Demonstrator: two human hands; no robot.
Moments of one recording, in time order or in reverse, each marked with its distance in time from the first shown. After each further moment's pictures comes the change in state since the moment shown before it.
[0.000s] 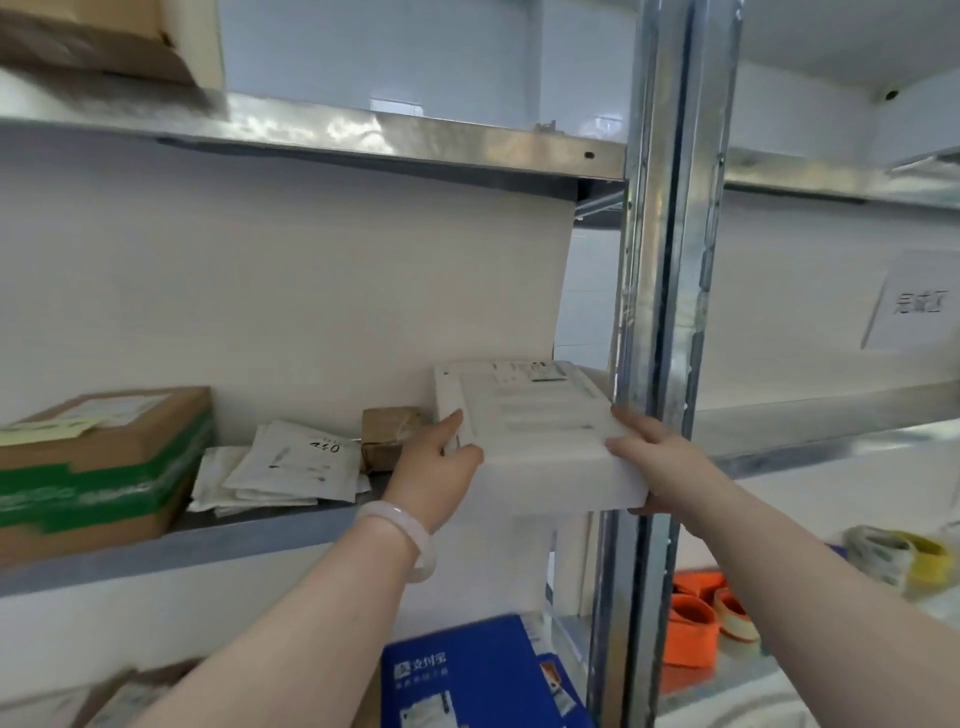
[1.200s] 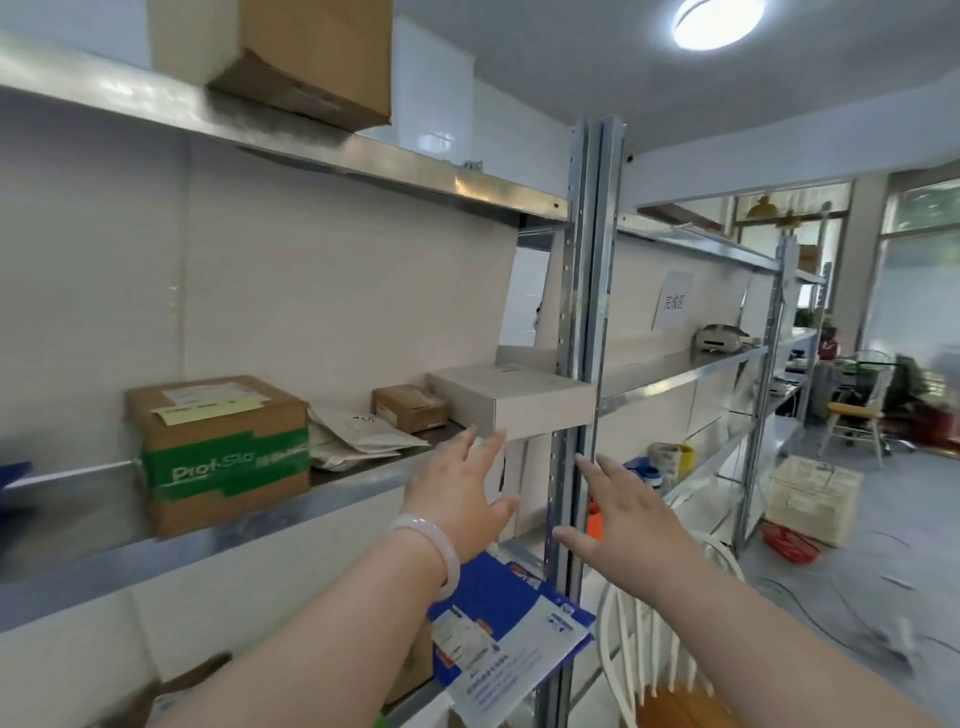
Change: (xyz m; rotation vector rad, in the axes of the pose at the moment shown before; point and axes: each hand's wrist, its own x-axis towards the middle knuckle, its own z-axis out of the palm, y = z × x) left_hand -0.116 -0.038 -0.177 0.723 -0.382 0.585; right_hand -0.263 -0.020 0.188 -1.161 0.328 -0.038
